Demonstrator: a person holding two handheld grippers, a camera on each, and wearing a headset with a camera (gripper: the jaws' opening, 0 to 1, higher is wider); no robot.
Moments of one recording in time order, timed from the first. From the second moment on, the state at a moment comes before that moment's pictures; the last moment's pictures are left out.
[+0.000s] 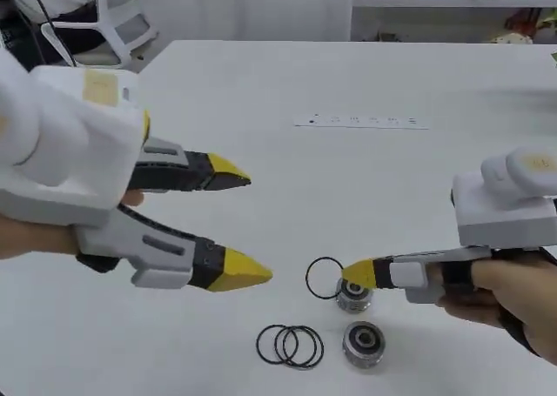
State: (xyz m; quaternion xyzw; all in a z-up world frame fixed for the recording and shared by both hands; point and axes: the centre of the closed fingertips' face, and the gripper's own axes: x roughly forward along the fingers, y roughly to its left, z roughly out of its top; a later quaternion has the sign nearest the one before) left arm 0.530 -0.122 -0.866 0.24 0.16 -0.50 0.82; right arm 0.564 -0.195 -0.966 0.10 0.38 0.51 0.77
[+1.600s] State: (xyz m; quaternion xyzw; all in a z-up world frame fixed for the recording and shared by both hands) left arm 0.490 -0.064 -0.945 0.10 0.25 -0.38 0.89; right arm 0.522 -0.166 -1.012 0.04 0.43 0.54 0.72
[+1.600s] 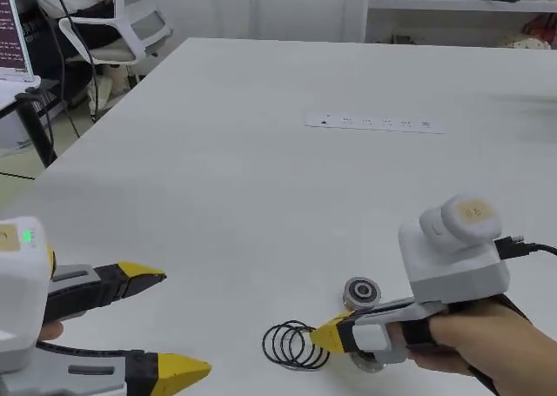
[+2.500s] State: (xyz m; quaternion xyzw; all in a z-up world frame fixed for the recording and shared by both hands) left arm 0.490 -0.070 -0.945 0.10 0.24 -0.39 0.88; right arm 0.523 -0.169 -1.010 -0.03 0.41 0.55 0.73
